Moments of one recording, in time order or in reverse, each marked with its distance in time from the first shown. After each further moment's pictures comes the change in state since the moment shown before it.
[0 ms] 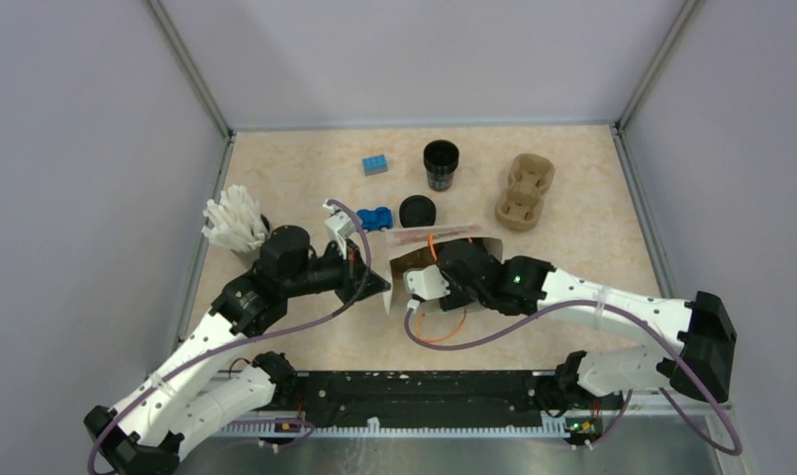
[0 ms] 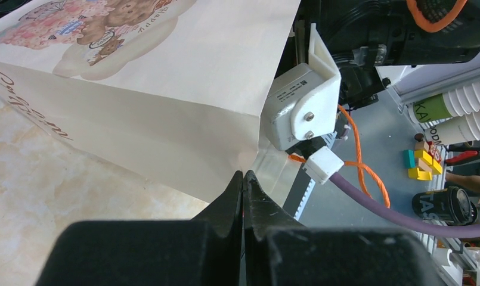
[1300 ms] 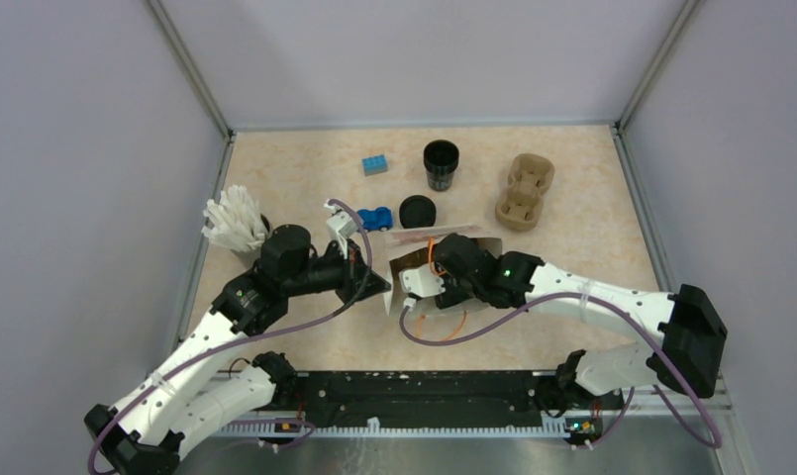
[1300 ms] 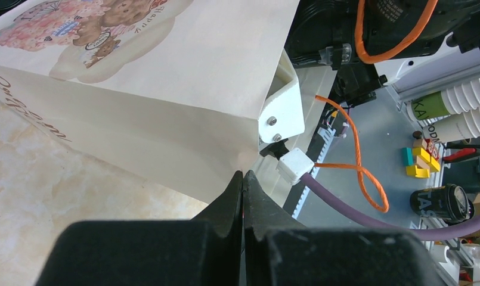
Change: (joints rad) left arm 0.000 0.009 0.006 -0.007 0.011 0.001; right arm -0.060 0.064 -0.017 0.077 -0.102 -0.060
